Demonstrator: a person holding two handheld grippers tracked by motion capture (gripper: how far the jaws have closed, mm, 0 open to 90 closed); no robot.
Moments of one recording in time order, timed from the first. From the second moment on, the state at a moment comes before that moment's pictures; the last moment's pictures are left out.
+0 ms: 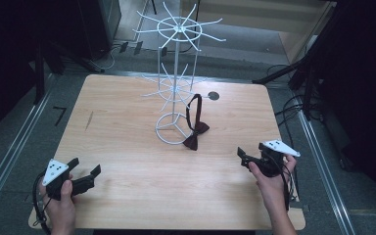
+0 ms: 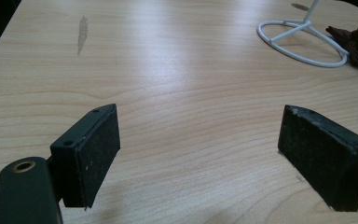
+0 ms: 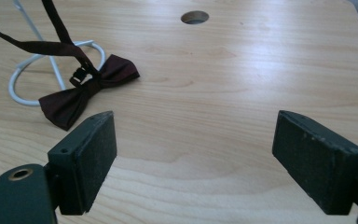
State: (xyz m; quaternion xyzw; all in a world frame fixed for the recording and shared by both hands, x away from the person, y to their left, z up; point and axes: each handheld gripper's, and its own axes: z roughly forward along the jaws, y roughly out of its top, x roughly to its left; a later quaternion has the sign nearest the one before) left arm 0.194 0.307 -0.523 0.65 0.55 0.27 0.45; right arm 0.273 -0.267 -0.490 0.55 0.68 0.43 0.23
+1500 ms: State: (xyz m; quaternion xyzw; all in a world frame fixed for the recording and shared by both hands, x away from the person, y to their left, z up) left arm 0.193 0.306 -0.523 0.65 0.54 0.28 0.45; right arm 0.215 -0.377 -0.545 0.62 0.62 0.41 0.25
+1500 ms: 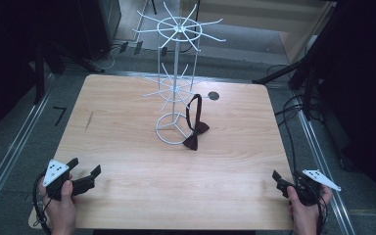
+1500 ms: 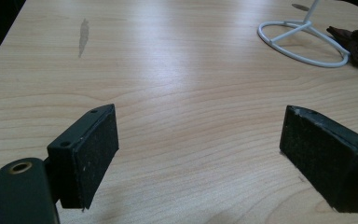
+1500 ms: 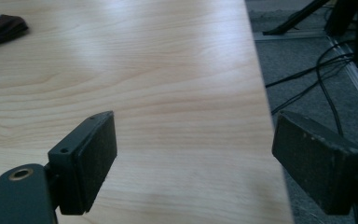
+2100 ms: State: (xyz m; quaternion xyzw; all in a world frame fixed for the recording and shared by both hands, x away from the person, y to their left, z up) left arm 0.193 0.305 -0.523 0.66 0.55 0.28 0.44; right arm 0.184 -0.403 -0.553 0.65 0.57 0.43 0.25
